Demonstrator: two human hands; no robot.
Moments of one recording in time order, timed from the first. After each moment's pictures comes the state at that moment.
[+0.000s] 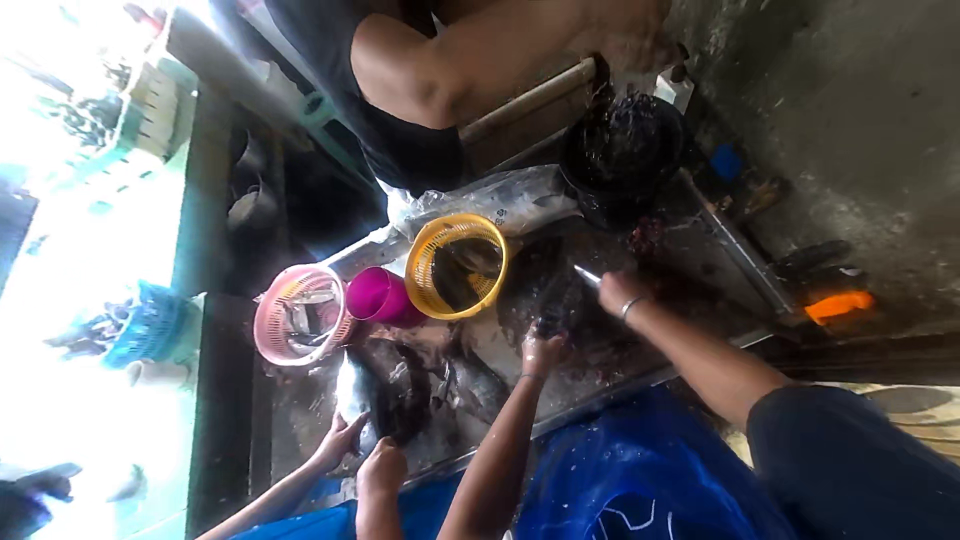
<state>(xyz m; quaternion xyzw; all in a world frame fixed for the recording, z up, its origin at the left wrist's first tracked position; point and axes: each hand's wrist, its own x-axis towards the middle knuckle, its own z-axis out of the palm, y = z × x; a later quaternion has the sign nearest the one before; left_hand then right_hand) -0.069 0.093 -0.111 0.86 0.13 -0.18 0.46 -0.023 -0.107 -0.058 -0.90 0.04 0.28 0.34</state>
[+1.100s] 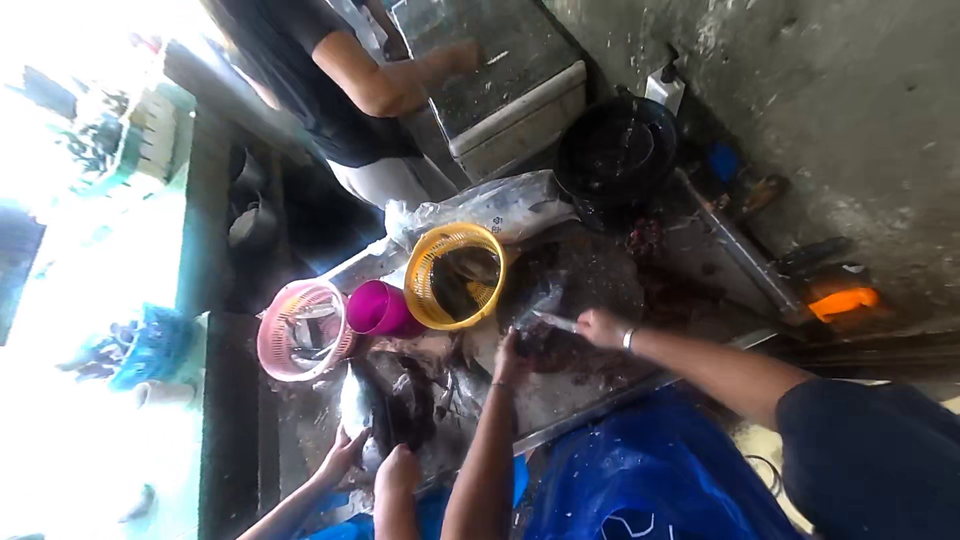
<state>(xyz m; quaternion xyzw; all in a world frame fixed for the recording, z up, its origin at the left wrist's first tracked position) -0.051 0.143 -0.116 0.53 0.33 -0.22 0.75 -0.028 -0.108 -0.091 -0.88 -0.05 0.27 0.38</state>
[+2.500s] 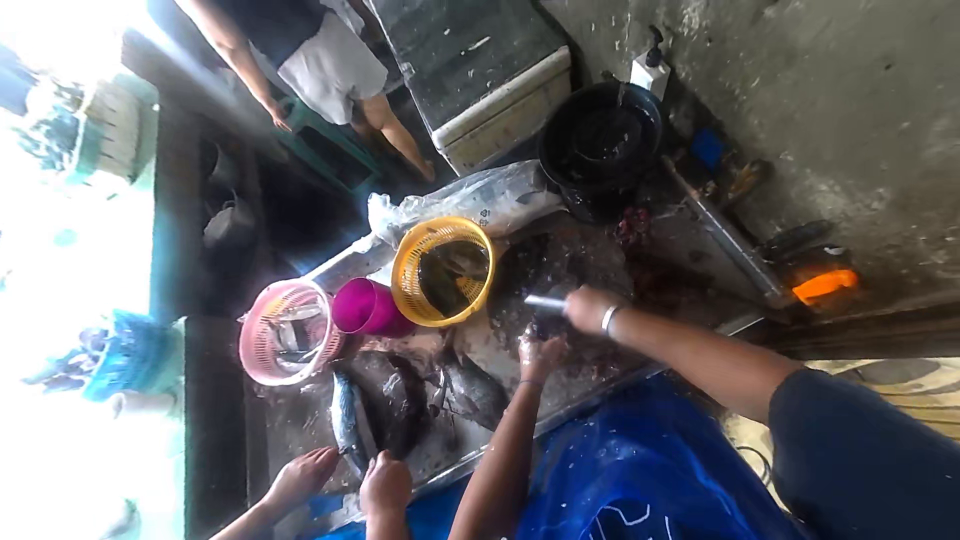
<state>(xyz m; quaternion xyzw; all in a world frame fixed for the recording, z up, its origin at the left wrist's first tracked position) -0.076 0.082 -0.113 0.86 0.14 -0.16 0.47 -0.024 -0.093 -0.033 -0.91 -0.03 0.31 0.26</state>
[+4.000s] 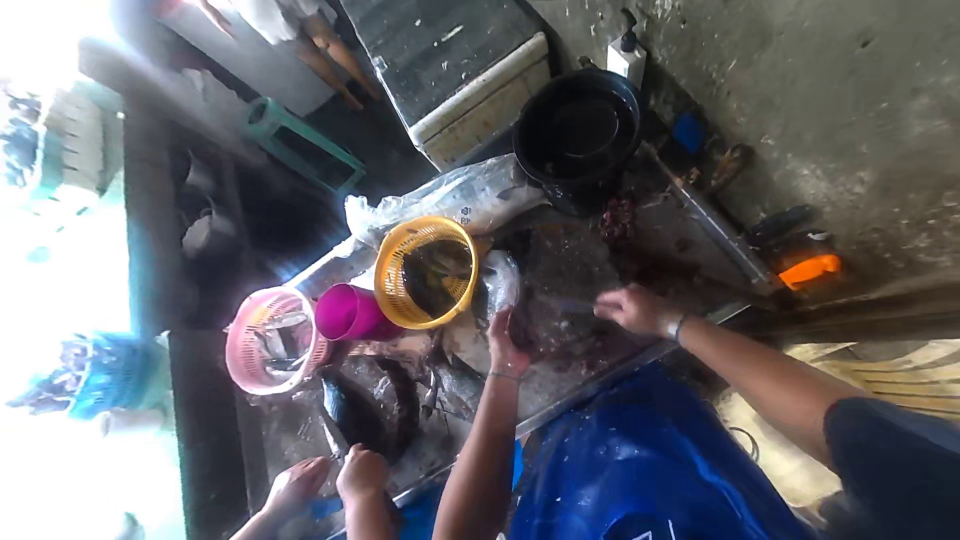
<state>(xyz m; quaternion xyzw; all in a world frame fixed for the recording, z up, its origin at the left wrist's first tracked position) -0.054 0.072 -0.067 0.44 0.31 -0.16 0.83 -0.077 -0.196 -0.046 -0.88 -0.09 0.18 0.42</state>
